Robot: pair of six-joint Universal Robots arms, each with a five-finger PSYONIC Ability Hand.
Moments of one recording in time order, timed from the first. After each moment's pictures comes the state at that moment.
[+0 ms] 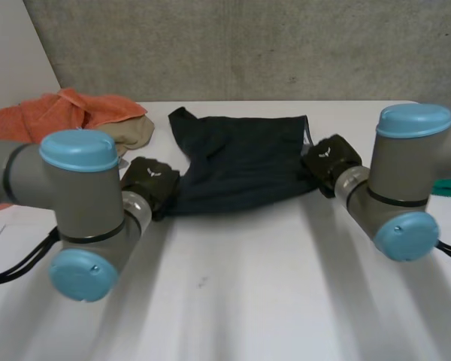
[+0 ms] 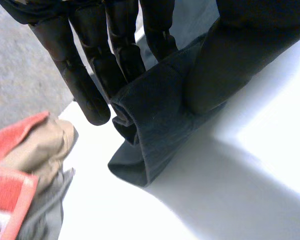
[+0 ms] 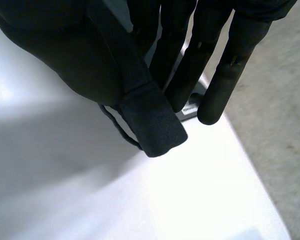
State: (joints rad) left arm 4.17 -2.12 -1.37 3.12 -1.71 3.62; right arm 1.99 -0.91 1.18 0.08 1.53 2.40; left_hand 1.13 1.20 1.20 1.20 0.99; right_hand 1.11 1.18 1.19 1.20 1.01
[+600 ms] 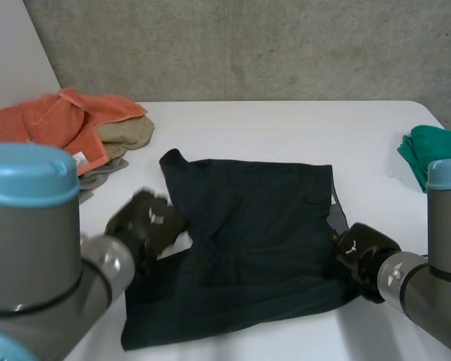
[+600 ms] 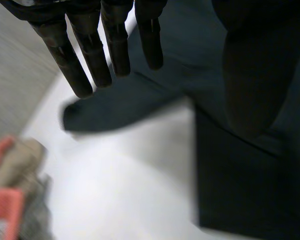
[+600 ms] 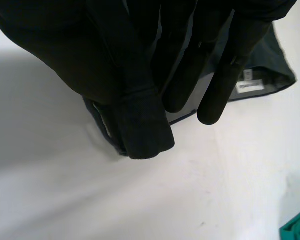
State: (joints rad) left arm 4.09 -1.81 -1.60 2.93 -1.64 3.77; right arm 1.97 -1.29 1.73 0.31 1.53 2.13; left_hand 0.44 0.46 0.46 0.44 0.27; right_hand 1.11 1.18 1.19 1.20 1.01
